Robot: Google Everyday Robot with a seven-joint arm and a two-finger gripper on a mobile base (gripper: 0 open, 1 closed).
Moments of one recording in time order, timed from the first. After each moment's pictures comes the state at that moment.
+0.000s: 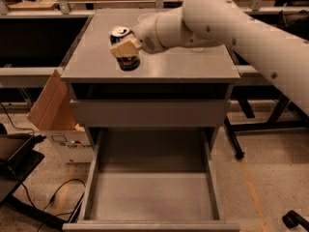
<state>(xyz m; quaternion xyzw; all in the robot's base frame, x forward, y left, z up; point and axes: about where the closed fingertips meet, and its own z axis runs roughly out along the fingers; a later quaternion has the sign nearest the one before) 0.674 0.079 0.953 -0.48 0.69 0.22 0.49</state>
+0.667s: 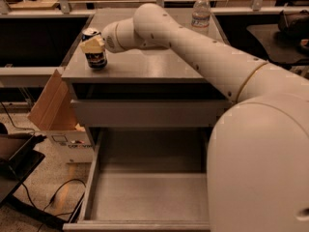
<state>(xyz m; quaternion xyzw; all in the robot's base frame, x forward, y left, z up) 0.770 0.188 0.911 -0.40 0.72 0.29 0.49</state>
